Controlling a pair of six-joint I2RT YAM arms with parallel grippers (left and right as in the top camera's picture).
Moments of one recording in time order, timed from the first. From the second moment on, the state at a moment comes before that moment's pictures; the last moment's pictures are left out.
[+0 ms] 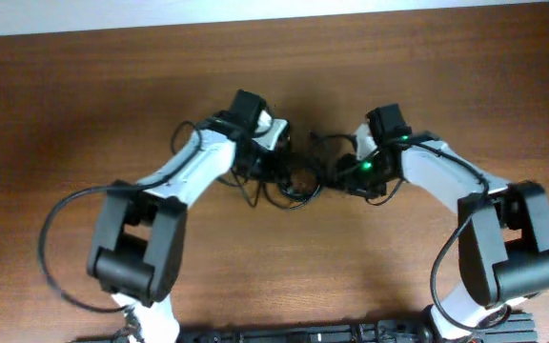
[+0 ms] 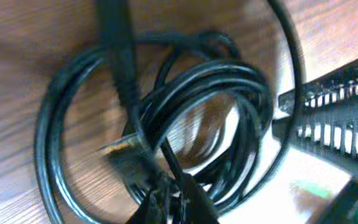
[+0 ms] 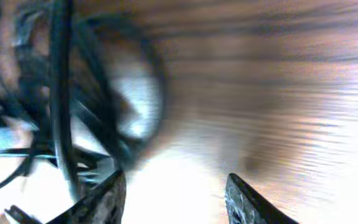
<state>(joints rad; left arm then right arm) -0.43 1.96 1.31 -0.66 0.50 -0.13 0.18 1.79 0.99 -0.58 -0.51 0.40</state>
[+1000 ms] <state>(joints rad) -0.28 1.77 1.31 -0.48 1.06 -0.78 0.03 1.65 1.05 -0.54 -1.07 0.21</state>
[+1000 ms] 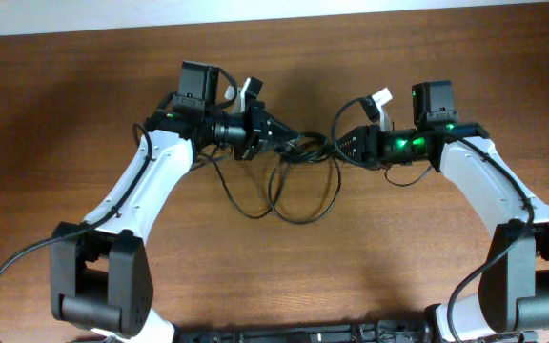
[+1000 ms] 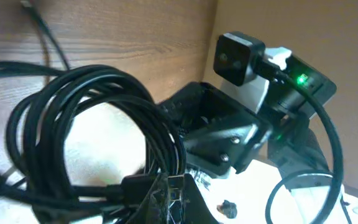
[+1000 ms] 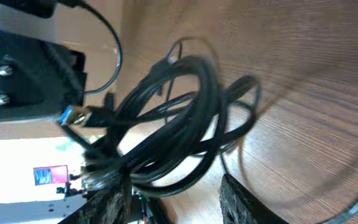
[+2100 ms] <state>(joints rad) -0.37 1.76 1.31 -0.65 0.69 -0.49 0.13 1.65 1.06 -0.75 -0.63 0.37</state>
